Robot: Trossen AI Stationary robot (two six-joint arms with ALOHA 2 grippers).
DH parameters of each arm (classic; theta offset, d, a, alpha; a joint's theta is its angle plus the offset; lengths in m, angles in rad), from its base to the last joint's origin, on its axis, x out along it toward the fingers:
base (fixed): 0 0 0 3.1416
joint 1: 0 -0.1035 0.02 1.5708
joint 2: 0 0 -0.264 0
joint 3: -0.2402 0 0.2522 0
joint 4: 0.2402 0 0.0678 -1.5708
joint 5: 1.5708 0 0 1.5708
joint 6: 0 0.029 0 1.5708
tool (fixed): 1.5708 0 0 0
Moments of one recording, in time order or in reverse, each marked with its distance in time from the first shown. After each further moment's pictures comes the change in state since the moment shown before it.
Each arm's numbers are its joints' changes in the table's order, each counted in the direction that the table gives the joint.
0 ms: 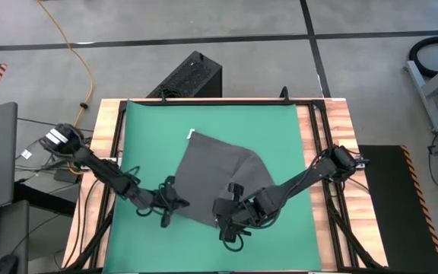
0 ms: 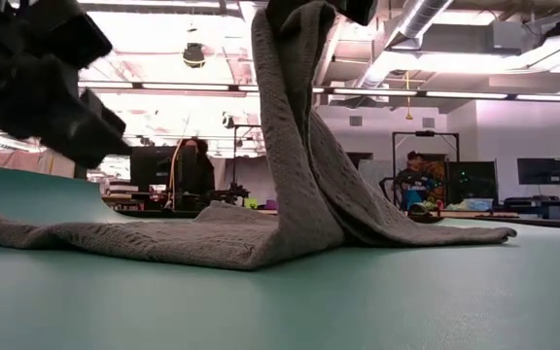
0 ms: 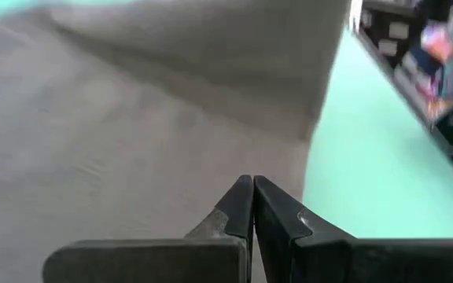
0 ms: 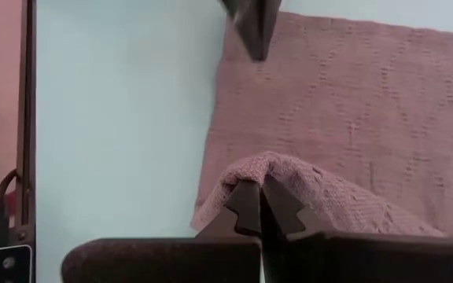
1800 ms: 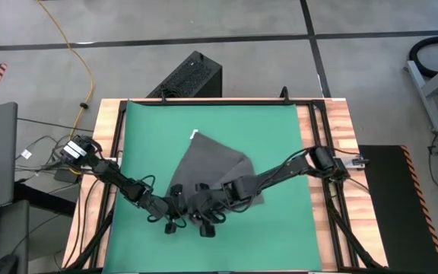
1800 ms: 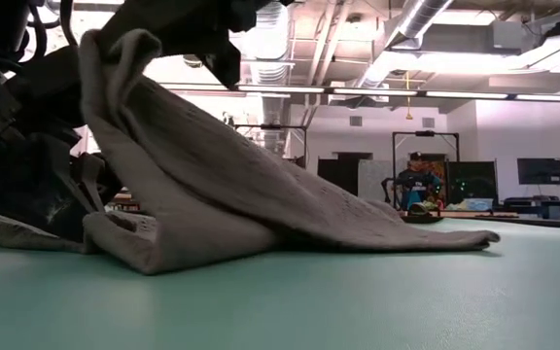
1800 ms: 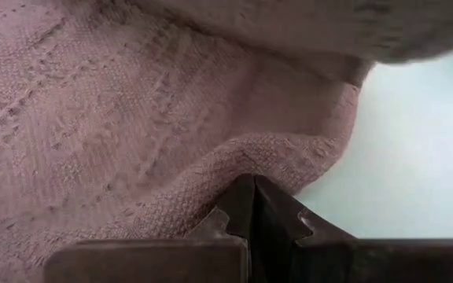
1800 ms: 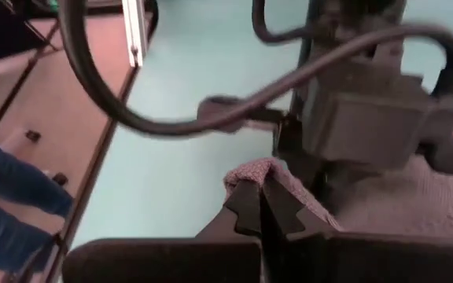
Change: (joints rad) left arm -0.024 0.243 -0.079 0.032 0.134 -0.003; right arm 0.178 0.162 0.000 -0.510 -0.396 -0.331
